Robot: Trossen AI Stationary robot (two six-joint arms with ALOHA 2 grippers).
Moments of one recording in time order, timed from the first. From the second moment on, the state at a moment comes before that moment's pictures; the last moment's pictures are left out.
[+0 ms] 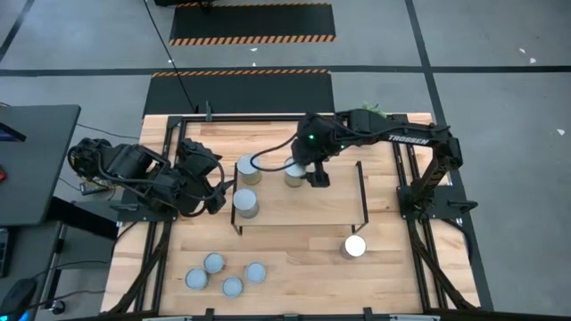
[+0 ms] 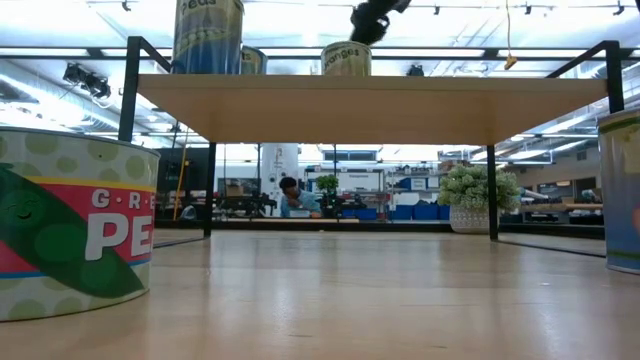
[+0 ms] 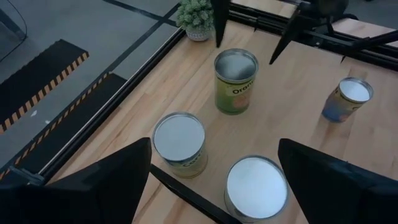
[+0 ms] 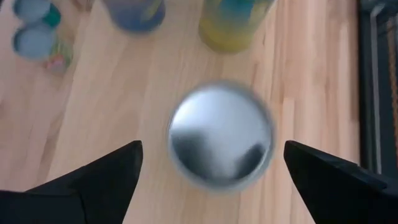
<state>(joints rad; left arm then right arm) -0.45 1.40 1.87 -1.46 -0.76 -0.77 -0.10 1.71 1.86 -1.14 -0.06 -0.23</state>
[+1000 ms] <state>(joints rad) -0.44 1.40 1.87 -1.49 -0.76 -0.75 -0.14 1.71 1.55 -0.67 0.07 -0.19</state>
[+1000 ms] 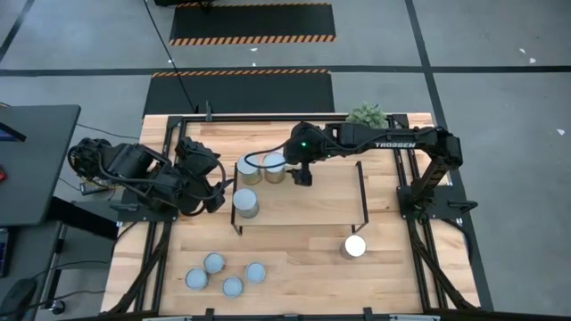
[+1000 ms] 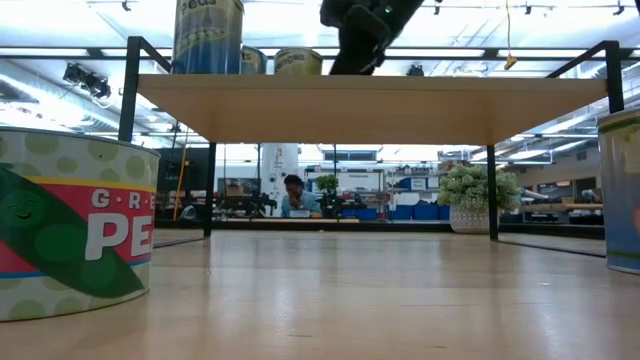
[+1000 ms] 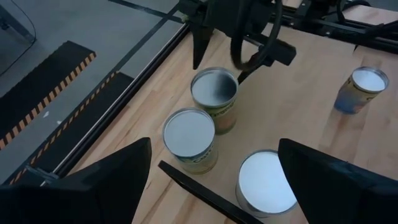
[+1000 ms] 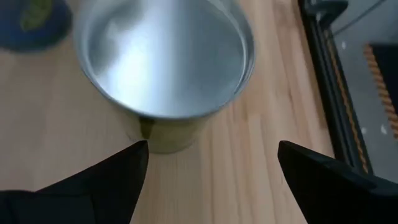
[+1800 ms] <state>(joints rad) -0.44 1.40 1.87 -1.47 -0.73 -0.75 -0.17 1.71 1.55 -0.63 -0.23 -0.32</state>
